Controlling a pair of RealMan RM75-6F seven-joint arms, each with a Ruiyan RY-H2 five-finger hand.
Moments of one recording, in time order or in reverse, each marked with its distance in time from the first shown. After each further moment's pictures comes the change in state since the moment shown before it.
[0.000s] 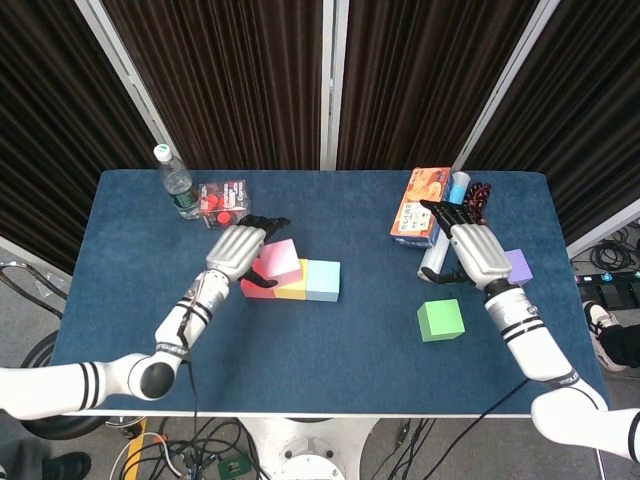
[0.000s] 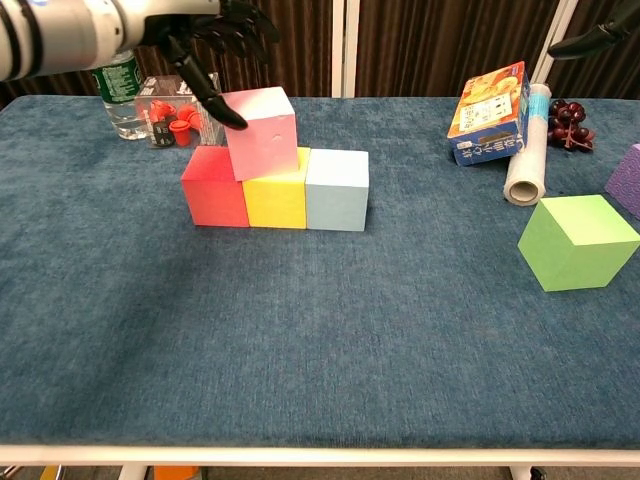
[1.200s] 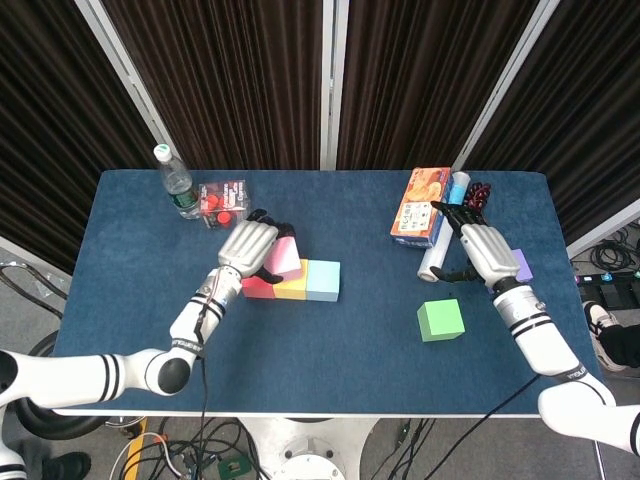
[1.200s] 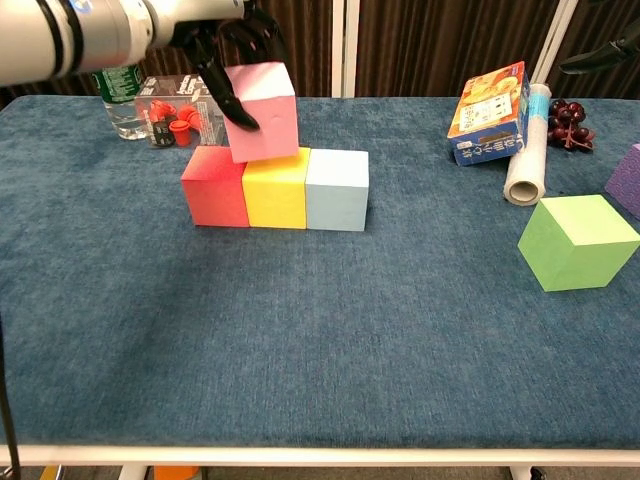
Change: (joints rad) left arm -0.079 -0.015 0.054 0.046 0.011 0.035 0.062; right arm -0.031 -0.018 0.008 0.090 -0.045 -0.058 0.115
